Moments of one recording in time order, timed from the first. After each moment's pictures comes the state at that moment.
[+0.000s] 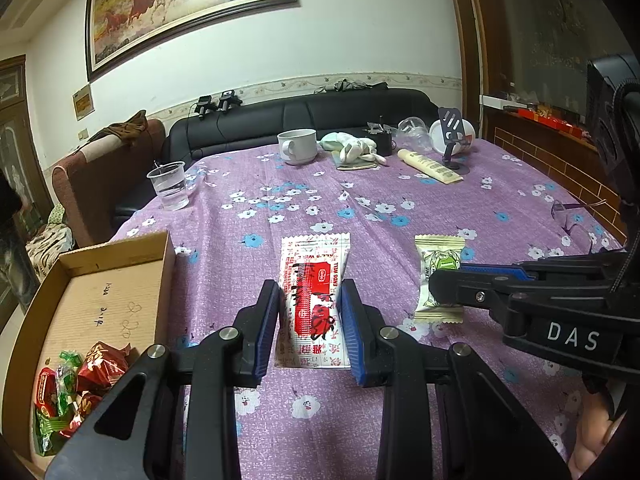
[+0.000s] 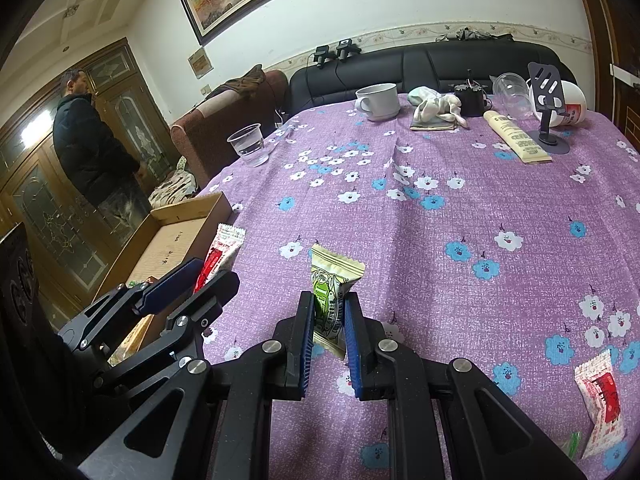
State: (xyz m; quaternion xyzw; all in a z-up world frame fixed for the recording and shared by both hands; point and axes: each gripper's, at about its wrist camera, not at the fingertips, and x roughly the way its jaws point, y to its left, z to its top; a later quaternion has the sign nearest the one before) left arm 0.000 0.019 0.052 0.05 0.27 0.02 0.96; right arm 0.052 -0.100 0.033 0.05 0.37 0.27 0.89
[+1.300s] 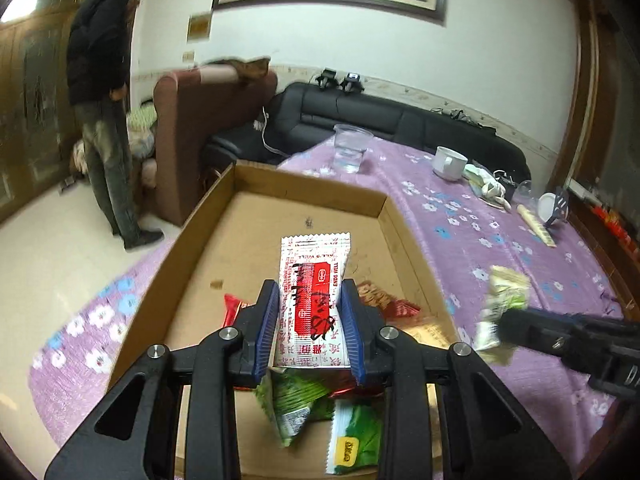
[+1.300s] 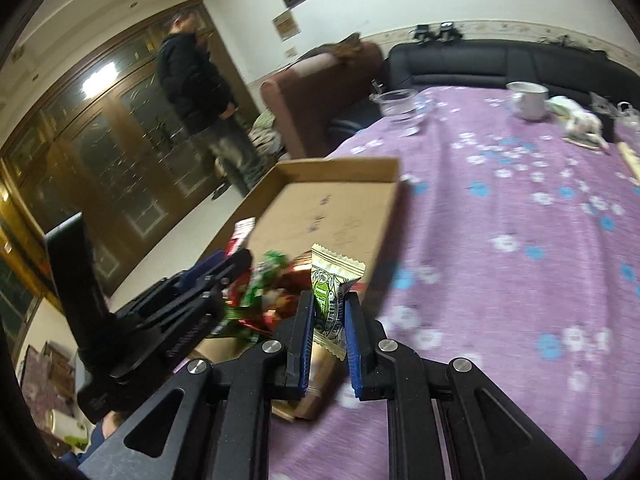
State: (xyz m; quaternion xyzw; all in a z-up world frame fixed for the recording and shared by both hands) left arm -0.070 0.217 0.042 -0.14 0.28 0.15 0.94; right arm -0.011 0.069 0.049 0.00 0.39 0.41 0.82
